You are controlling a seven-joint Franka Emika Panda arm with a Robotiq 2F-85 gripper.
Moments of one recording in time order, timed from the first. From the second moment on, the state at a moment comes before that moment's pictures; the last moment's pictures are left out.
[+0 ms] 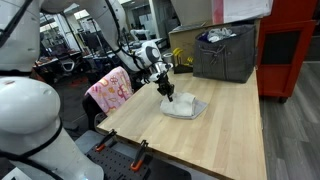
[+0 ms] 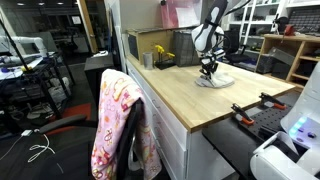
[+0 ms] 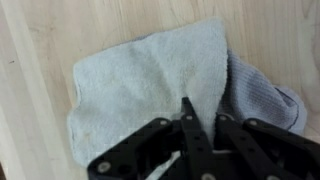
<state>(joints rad) 0.18 0.56 -0.23 -2.09 -0.30 2.45 0.44</state>
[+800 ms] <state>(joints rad) 0.16 0.37 -0.12 -2.09 -0.19 2.31 0.44</state>
